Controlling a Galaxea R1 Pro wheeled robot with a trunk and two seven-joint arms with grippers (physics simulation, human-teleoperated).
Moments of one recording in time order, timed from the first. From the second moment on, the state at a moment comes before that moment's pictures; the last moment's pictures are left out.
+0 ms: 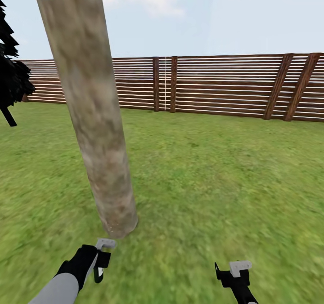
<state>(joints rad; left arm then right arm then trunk) -0.63 -0.03 0.47 -0.40 -0.64 0.45 -0.16 -0.49 -0.07 0.00 -0.07 0.11 -0.57 -0.08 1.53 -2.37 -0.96</state>
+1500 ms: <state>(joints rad) -0.67 -0.06 0.35 -0.83 -0.62 0.63 -0.20 -0.49 -0.07 0.00 -0.07 0.11 -0.57 -0.07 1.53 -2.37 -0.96</state>
